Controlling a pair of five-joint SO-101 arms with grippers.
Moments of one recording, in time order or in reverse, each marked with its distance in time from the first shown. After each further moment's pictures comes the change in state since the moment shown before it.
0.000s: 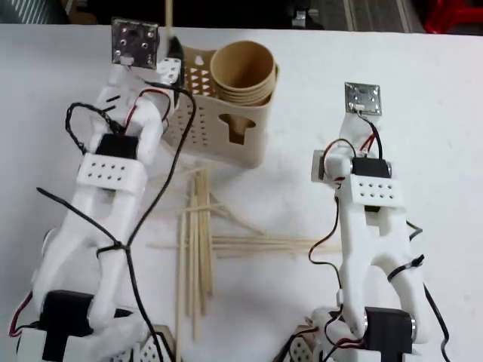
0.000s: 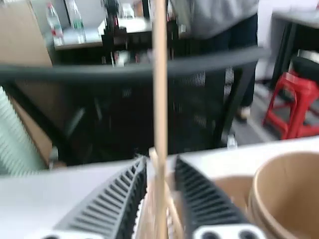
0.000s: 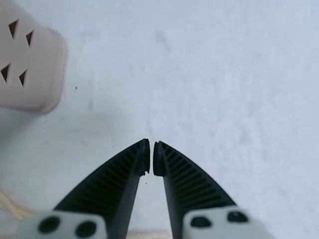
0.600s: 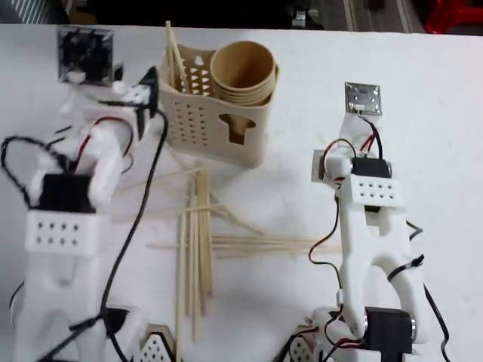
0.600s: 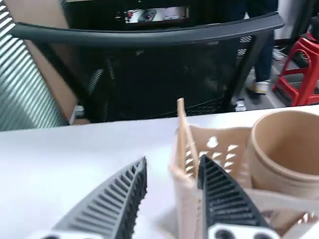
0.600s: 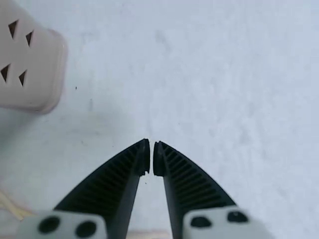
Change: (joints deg) left arm -5.2 -25.9 0.8 31.8 0.0; right arm 0.0 0.0 0.0 0.0 0.0
